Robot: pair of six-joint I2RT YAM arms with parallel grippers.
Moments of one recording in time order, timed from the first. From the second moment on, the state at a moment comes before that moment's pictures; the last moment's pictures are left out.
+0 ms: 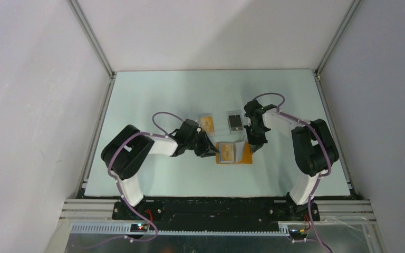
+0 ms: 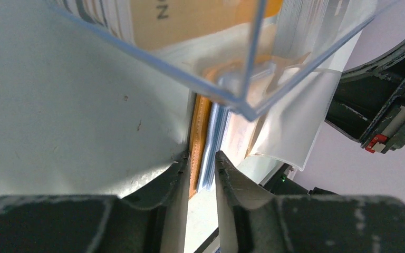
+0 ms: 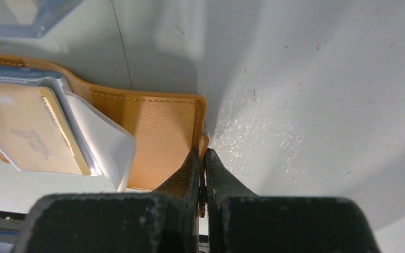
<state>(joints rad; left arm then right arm) -0.65 1.79 0.74 0.27 0.41 -1.09 0.42 1.79 1.16 -0.81 -0.04 0.29</state>
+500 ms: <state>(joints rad) -0.65 1.70 0.76 0.22 0.40 -1.02 0.41 1.78 1.16 -0.79 -0.23 0.27</state>
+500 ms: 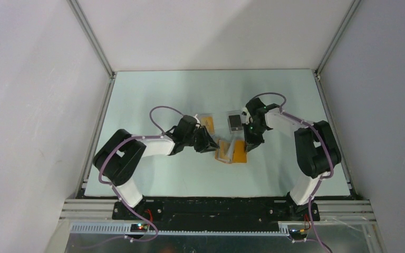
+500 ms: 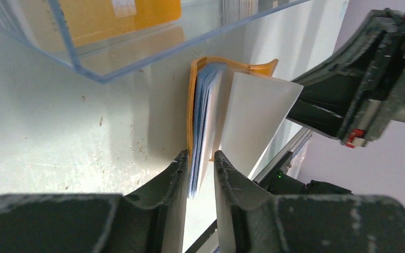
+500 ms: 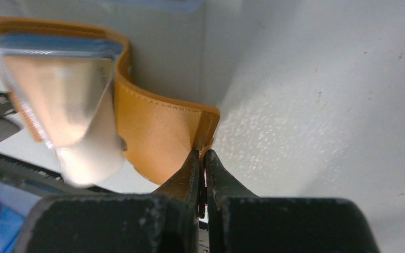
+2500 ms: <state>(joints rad) -0.63 1.44 0.75 -0.14 0.21 -0.89 0.43 1.67 1.27 -0.61 -0.71 0.43</state>
